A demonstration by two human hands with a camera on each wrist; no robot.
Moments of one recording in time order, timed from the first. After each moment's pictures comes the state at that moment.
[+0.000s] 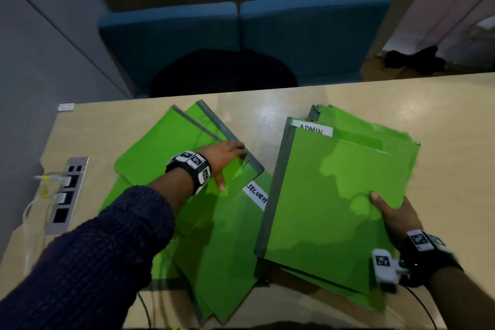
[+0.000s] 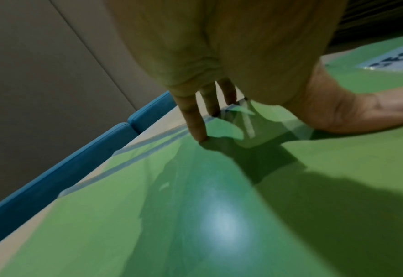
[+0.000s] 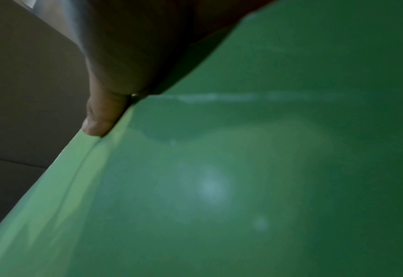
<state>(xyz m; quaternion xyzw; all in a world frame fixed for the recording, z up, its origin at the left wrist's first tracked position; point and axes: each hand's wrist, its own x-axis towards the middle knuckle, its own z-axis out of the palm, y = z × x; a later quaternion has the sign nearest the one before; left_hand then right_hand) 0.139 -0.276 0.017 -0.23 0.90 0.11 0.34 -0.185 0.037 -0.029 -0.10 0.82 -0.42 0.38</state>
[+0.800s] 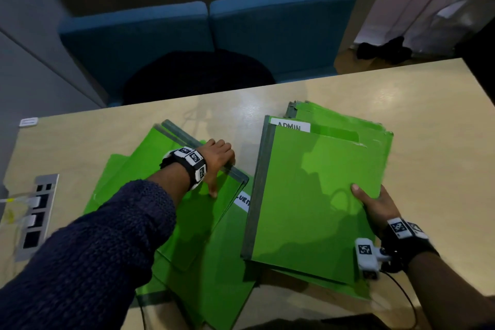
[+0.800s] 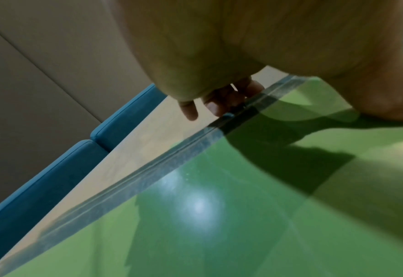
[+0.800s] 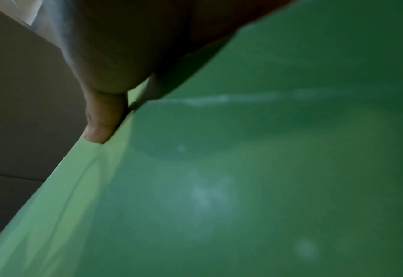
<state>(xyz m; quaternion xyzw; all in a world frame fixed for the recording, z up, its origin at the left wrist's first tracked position) 0.103 -0.270 0.013 -0.16 0.92 0.03 0.36 -0.183 0.042 -0.035 -0.08 0.76 -0.50 0.41</state>
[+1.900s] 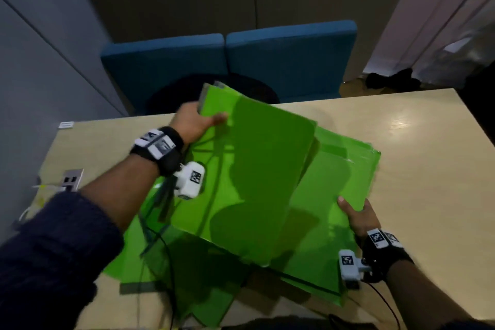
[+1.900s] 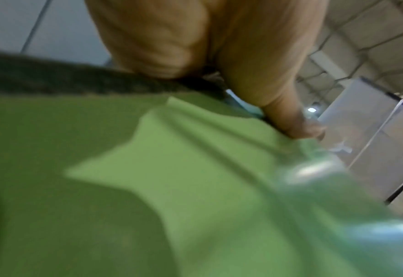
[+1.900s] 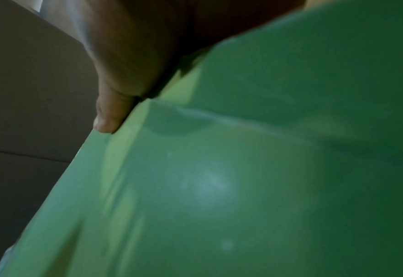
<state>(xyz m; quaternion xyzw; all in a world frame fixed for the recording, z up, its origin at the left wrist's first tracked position) 0.098 -0.256 0.158 -0.53 0.69 0.45 -0.18 -0.193 0.048 -0.045 -0.09 0.78 -0.45 0.41</state>
